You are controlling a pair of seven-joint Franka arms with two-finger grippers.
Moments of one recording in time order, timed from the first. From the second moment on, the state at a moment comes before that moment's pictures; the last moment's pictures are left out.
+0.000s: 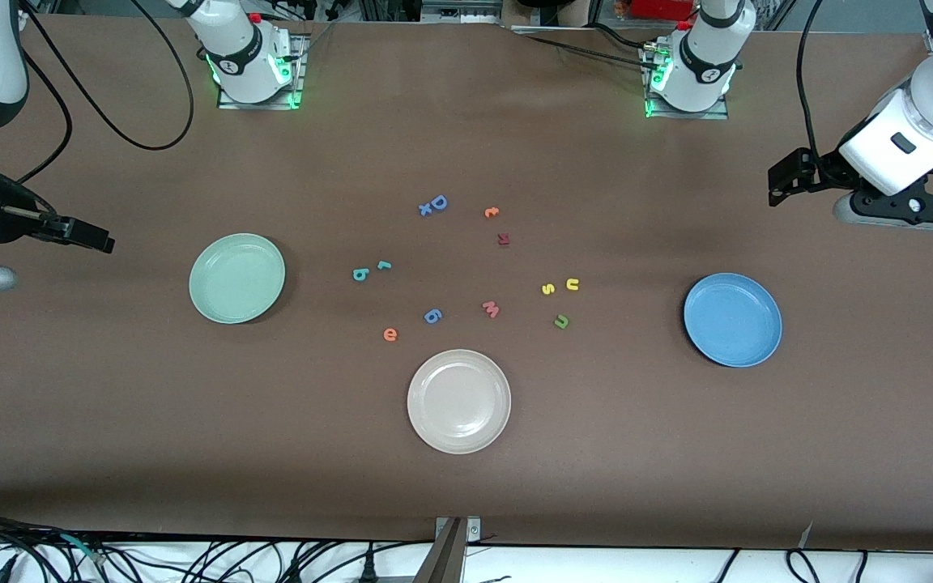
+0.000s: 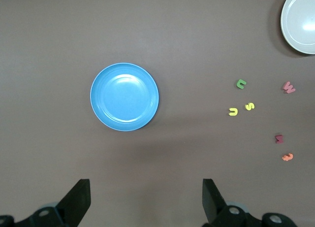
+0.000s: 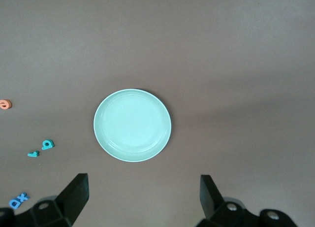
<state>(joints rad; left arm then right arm) -0.07 0.03 -0.06 -1.58 0.00 1.54 -0.04 -0.06 0.17 0.03 -1.57 0.00 1.62 0.15</state>
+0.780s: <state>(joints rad) -0.07 0.03 -0.06 -1.58 0.00 1.54 -0.04 -0.05 0.17 0.05 -1.57 0.00 1.62 0.21</state>
